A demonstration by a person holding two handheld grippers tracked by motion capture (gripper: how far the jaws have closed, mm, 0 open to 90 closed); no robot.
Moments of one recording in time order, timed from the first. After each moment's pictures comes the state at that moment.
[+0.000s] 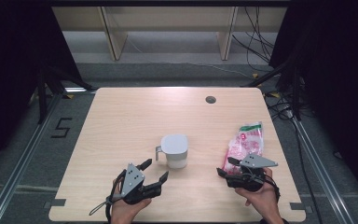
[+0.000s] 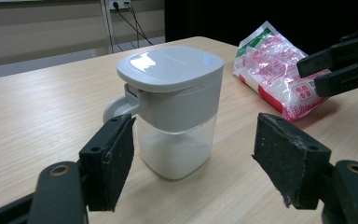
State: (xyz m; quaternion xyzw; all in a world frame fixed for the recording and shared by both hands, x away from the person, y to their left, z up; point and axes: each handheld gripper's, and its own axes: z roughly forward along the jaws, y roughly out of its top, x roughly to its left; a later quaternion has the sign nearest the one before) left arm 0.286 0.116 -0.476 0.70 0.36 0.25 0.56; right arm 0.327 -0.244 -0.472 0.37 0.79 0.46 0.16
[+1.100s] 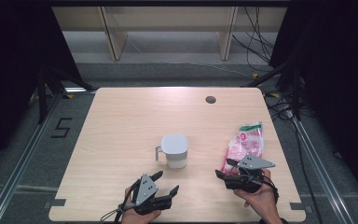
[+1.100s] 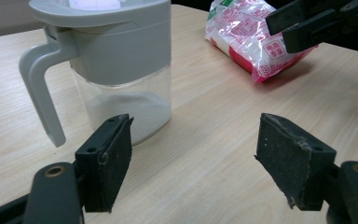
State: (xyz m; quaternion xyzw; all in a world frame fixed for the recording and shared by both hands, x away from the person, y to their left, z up) left arm 0.275 0.091 -0.502 0.74 0.34 0.22 0.53; right arm 0.327 -0.241 -0.473 0.35 0.80 0.45 0.17
